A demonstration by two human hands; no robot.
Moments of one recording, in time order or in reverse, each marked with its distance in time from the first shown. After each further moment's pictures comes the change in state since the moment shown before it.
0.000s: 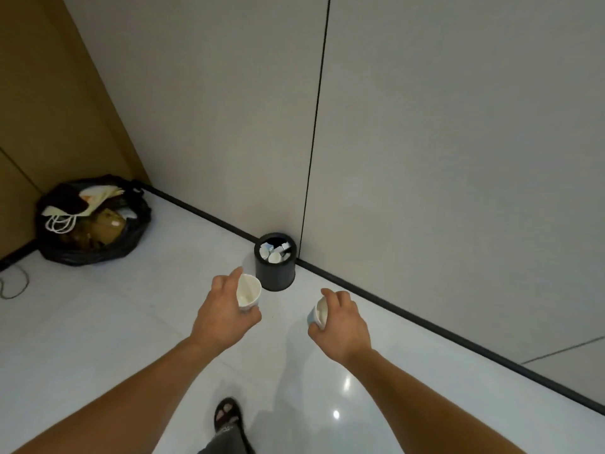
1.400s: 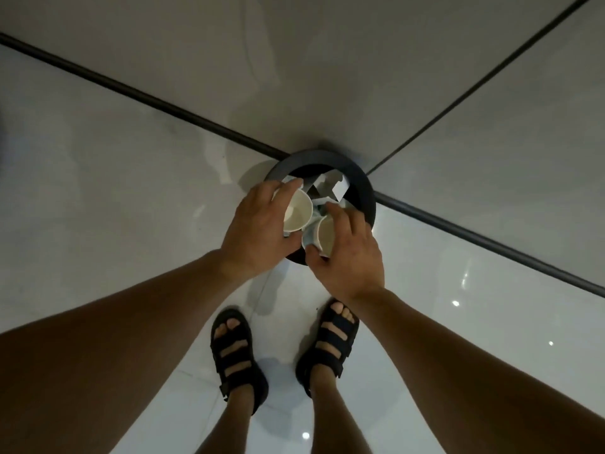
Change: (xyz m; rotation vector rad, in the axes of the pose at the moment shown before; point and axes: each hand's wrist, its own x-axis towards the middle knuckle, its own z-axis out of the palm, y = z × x) left_hand 0.623 -0.289 0.373 0.208 -0.374 0.378; right_hand 0.596 0.073 0.429 0.103 -0.036 0.183
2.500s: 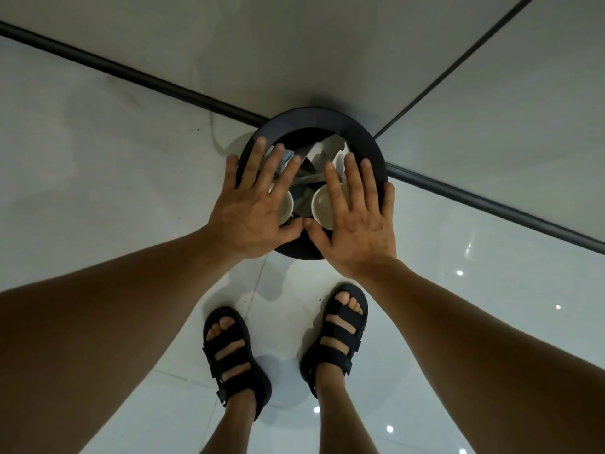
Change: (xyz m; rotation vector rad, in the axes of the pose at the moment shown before) left_hand 0.033 -0.047 0.069 0.458 -0.137 0.155; right_hand 0.039 0.059 0.056 -0.356 -0.077 -0.100
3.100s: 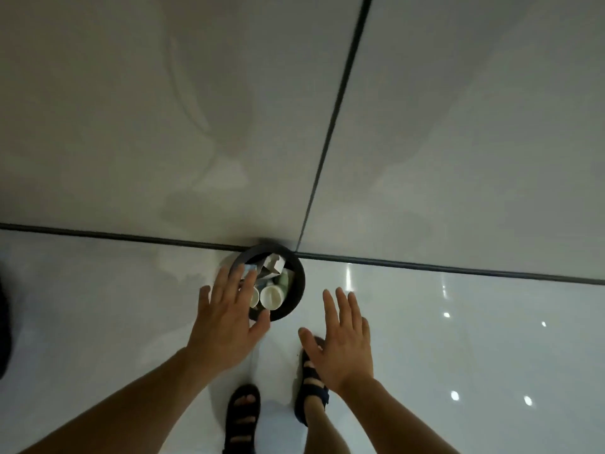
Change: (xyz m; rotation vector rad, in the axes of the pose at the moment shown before) left_hand -0.095 0.068 -0.284 -0.105 -0.133 -0.044; right_hand -0.171 -0.032 -0.225 0.275 -0.108 0.449
